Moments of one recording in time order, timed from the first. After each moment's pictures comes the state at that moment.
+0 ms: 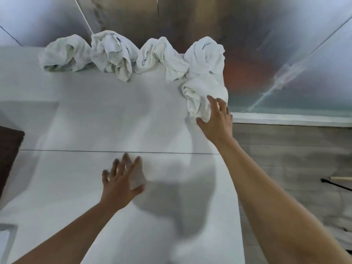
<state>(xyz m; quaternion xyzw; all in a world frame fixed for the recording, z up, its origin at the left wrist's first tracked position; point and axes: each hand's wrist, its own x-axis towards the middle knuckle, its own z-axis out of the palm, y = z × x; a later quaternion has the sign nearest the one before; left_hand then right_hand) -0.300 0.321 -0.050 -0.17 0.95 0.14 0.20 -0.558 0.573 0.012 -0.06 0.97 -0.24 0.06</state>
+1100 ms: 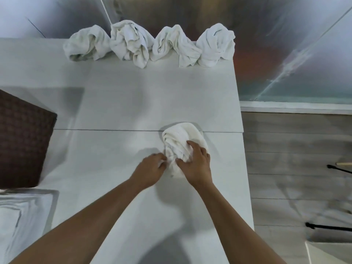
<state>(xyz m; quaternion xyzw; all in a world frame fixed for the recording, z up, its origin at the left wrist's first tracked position) -0.277 0.348 0.005 -0.15 0.89 0.36 0.23 -0.322 0.529 0.005 0.04 0.88 -0.42 0.22</state>
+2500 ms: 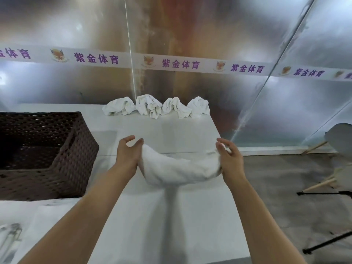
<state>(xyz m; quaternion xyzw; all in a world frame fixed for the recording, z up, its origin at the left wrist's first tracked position) -0.138 0.229 0.229 -0.34 0.61 0.71 -0.09 -0.169 0.516 0.227 0.15 0.71 -0.68 -0.03</state>
